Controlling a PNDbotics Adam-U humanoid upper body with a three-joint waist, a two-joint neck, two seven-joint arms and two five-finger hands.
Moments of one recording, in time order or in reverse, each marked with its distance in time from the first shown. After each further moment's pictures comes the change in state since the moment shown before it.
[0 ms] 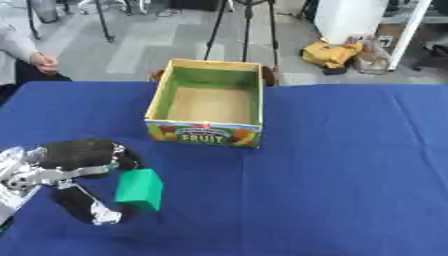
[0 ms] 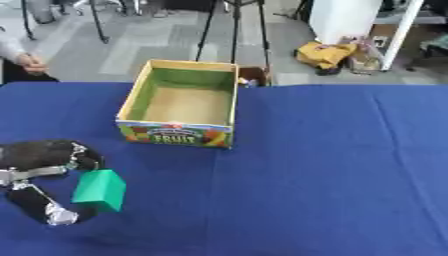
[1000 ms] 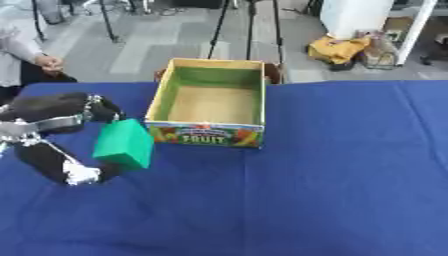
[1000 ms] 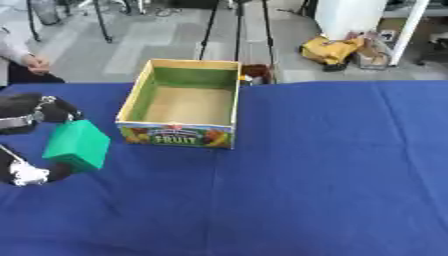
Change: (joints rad) left arm -0.075 0.109 0.111 -0.030 0.246 0.047 -0.046; right arm -0.023 -0.010 0.001 0.000 0.000 -0.003 0.003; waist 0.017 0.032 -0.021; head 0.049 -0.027
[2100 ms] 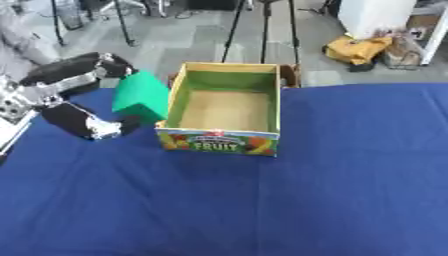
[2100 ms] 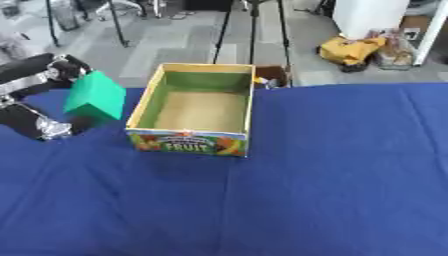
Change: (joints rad) left arm -0.098 0.054 0.041 0.118 0.069 -0.024 0.165; right arm -0.047 0.001 0.039 0.000 -0.040 -0.014 0.073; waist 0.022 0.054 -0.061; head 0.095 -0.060
